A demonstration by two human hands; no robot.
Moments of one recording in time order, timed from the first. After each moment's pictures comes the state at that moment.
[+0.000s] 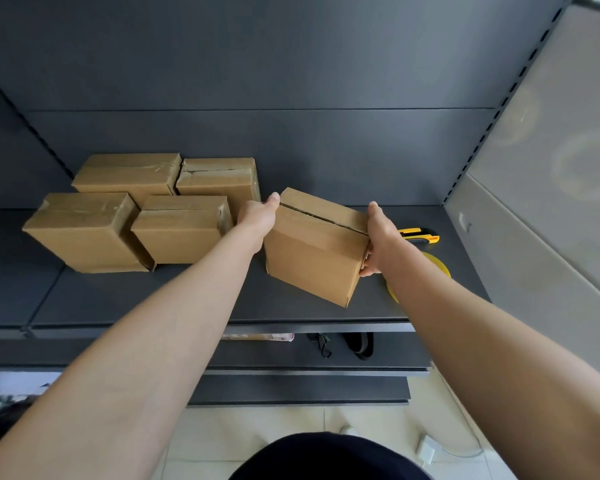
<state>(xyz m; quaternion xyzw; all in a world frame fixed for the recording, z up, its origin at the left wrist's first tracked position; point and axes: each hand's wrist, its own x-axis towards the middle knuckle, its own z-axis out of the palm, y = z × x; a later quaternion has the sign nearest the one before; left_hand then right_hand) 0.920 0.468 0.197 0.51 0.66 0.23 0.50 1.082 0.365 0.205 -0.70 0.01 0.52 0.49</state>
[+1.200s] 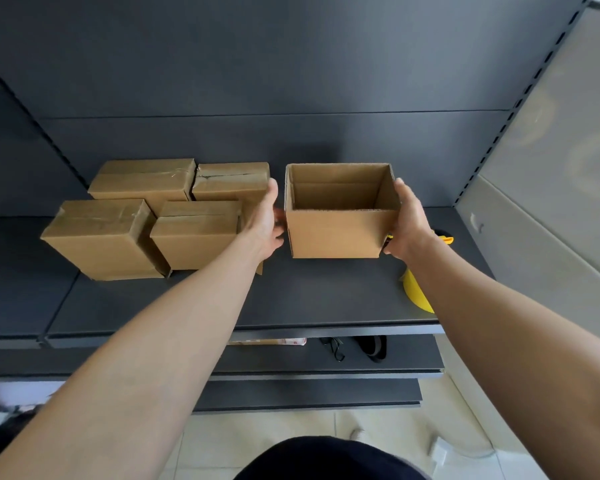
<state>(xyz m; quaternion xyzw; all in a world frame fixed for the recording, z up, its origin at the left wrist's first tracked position) 0.897 0.476 0.200 0.38 0.51 0.25 0.73 1.082 0.367 0.222 -0.62 -0.06 0.50 0.61</state>
